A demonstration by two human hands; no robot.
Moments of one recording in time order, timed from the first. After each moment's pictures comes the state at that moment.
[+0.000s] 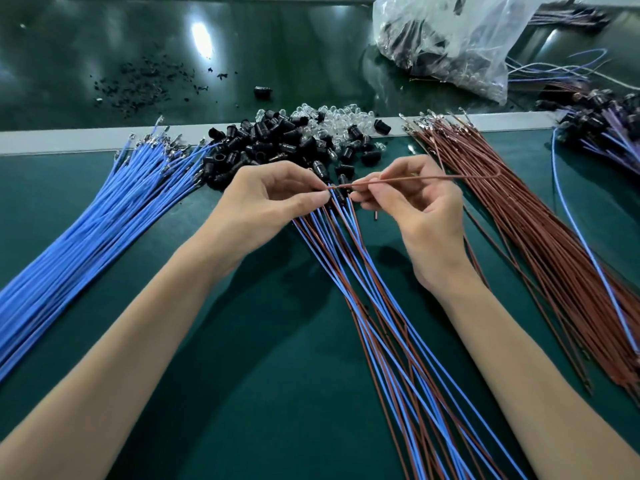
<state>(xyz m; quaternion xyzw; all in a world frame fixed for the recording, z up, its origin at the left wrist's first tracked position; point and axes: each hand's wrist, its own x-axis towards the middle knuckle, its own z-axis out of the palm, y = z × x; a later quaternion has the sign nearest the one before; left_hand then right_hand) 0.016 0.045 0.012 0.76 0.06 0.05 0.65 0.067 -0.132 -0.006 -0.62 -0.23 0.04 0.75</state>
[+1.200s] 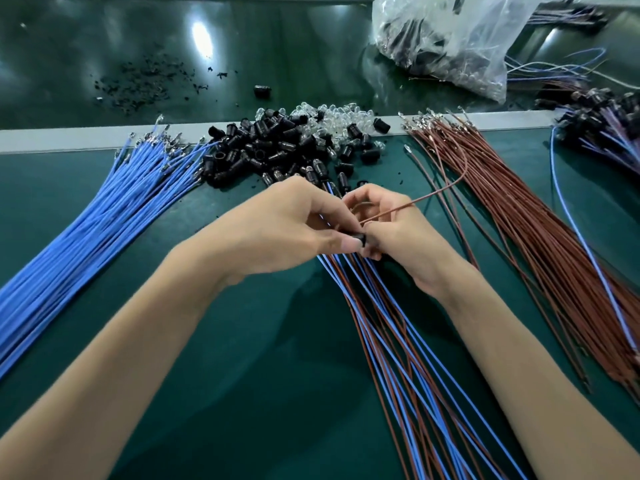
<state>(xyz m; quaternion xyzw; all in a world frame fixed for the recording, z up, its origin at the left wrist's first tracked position) 0.000 0.026 0.049 0.86 -0.03 -0.11 0.49 0.065 -0.131 -0.003 -0.73 -0.17 0.27 0.60</state>
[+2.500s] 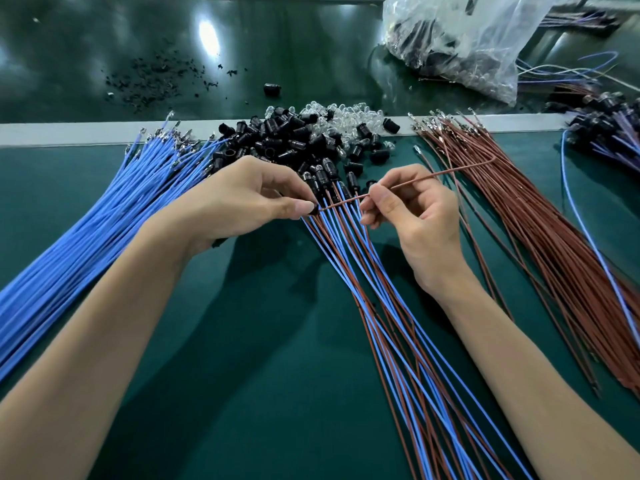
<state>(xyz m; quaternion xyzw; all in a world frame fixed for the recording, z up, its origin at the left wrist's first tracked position) 0.012 0.072 0.034 0.86 0.06 -0.09 0.50 0.063 -0.130 -0.009 -0.66 -0.22 0.05 0.72</state>
